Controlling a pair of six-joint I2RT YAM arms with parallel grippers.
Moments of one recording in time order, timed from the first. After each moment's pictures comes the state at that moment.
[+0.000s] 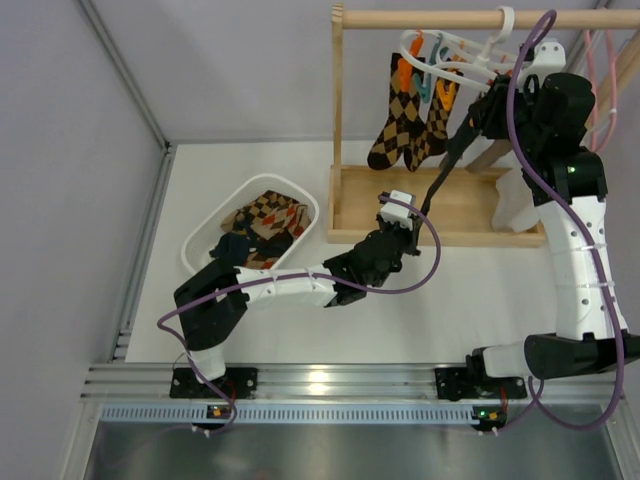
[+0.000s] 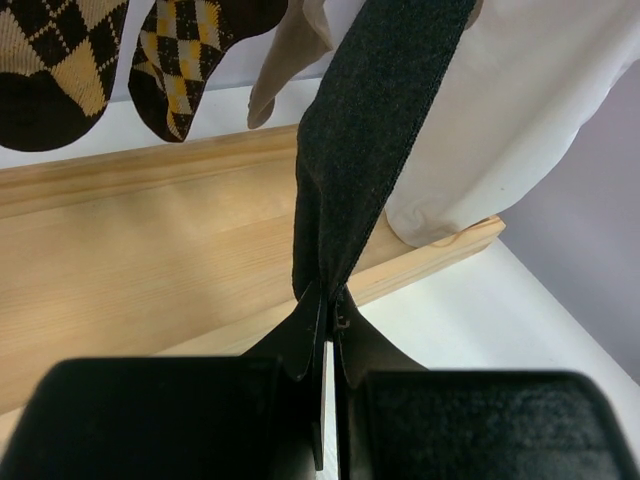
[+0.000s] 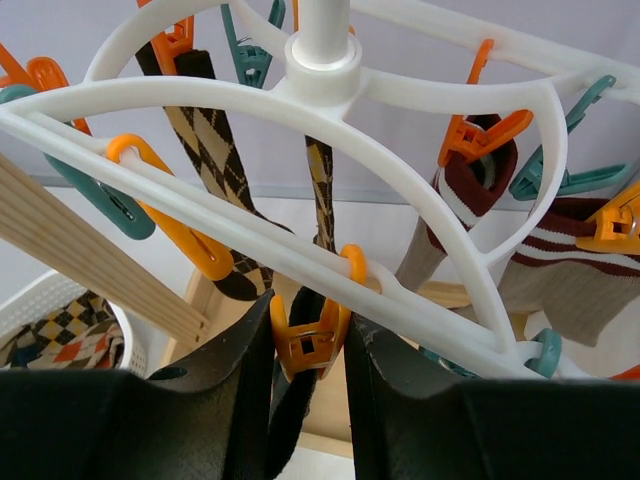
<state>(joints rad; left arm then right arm) -1.16 1.80 1.23 0.58 -0.57 -0.29 0.10 1.36 1.80 -0.60 -0.09 0.11</state>
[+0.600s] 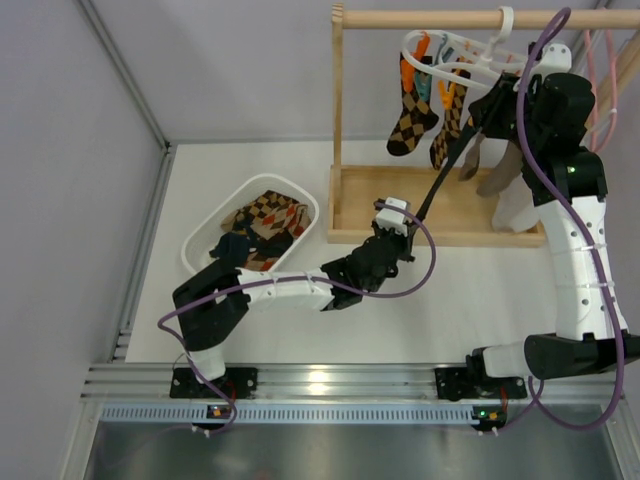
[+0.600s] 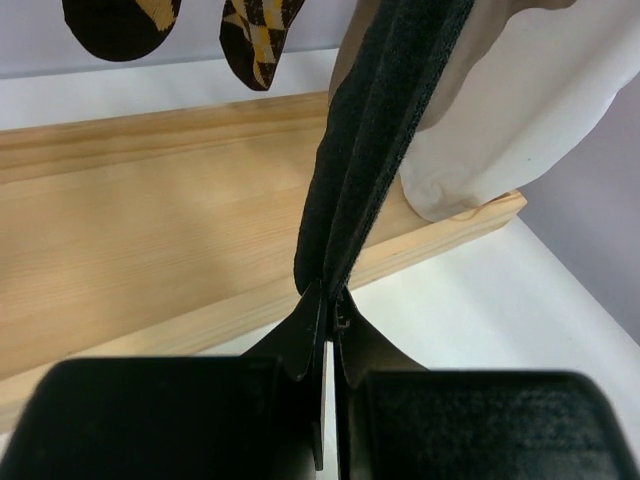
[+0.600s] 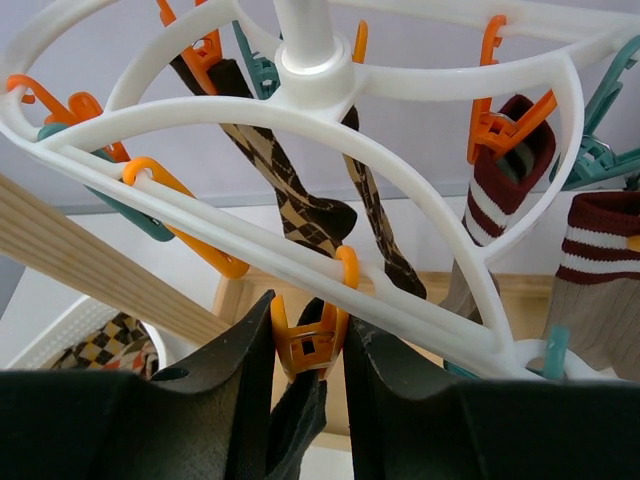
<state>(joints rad) -1.16 1.80 1.17 0.59 -0.58 -0.31 0.10 1.36 1.80 -0.60 -0.06 0.22</state>
